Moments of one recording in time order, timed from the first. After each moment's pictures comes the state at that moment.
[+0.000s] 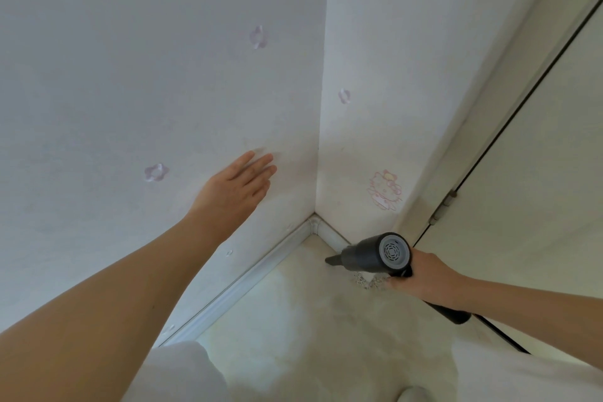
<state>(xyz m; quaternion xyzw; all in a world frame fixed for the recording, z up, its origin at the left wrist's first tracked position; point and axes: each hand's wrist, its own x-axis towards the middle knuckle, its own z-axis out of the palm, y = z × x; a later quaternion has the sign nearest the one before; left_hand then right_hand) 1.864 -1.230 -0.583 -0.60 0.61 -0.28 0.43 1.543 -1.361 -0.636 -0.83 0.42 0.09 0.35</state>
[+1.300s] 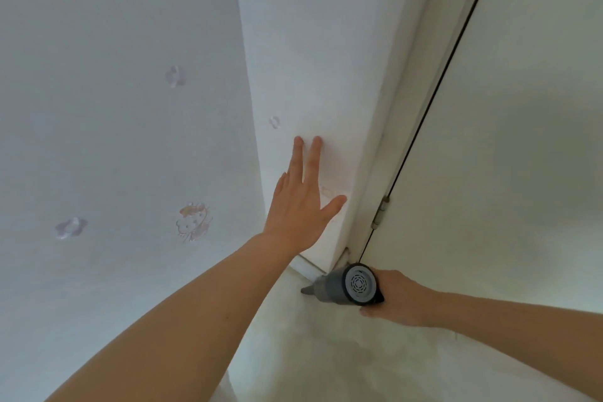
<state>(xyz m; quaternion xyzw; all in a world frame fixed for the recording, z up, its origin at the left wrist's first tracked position) 1.714 -1.333 -0.567 -0.69 0.64 0.09 -0.32 1.504 -1.350 -0.621 -0.83 0.44 0.12 0.34</state>
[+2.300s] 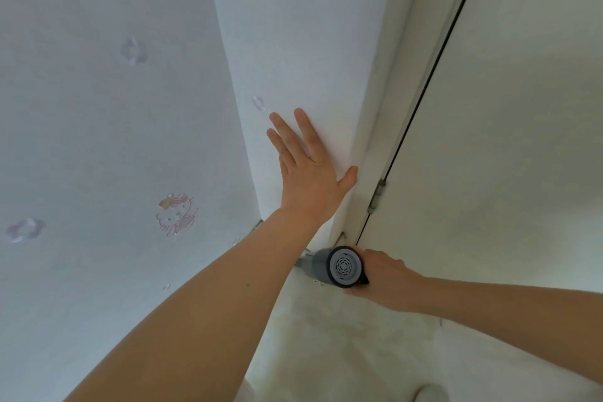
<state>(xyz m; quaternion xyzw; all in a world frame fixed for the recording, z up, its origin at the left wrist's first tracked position) 1.682 -1.377 -0.579 -0.76 0.56 0.03 -0.33 1.515 -1.361 -0.646 -0.85 0.43 0.09 0.30</state>
